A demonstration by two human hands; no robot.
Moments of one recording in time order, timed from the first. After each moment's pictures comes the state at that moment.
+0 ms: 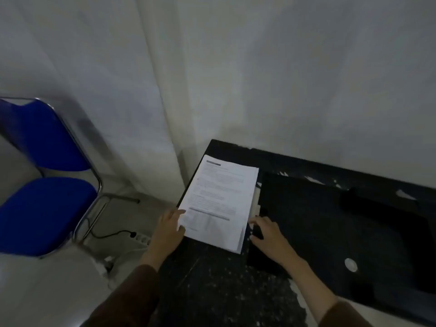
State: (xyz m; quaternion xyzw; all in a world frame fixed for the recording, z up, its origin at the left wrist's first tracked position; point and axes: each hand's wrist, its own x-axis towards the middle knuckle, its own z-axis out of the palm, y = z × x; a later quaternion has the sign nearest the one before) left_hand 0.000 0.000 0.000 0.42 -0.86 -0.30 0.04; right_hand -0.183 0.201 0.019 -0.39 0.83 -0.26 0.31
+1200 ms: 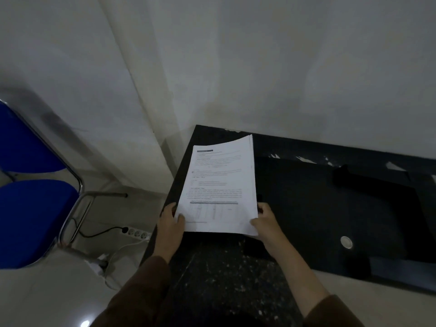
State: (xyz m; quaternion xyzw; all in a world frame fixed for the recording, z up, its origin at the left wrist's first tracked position) left_hand -0.029 0.009 -0.017 0.50 -0.73 -0.46 0.10; right_hand -0.178 0.176 0.023 -0.01 0.75 -0.51 0.42
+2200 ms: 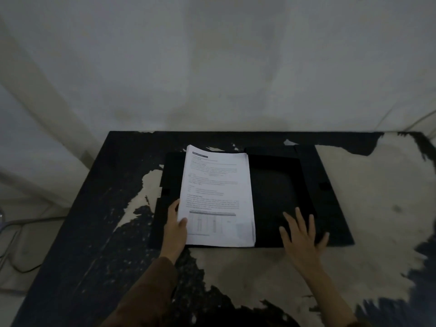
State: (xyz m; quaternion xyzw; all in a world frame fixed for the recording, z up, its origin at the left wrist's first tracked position) left_hand -0.160 0.220 -0.024 0.37 -0.71 -0.59 0.11; right_hand -0.265 0.483 -0.024 -0.07 0.97 -0.20 0.10
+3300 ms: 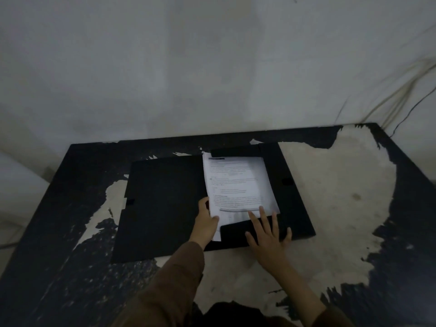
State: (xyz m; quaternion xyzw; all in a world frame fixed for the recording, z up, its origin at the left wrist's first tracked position) left_hand -0.250 0.334 -0.003 0.31 -0.72 -0.61 -0.07; right_hand -0.270 0.502 -0.033 -0.14 0.97 -0.13 0.15
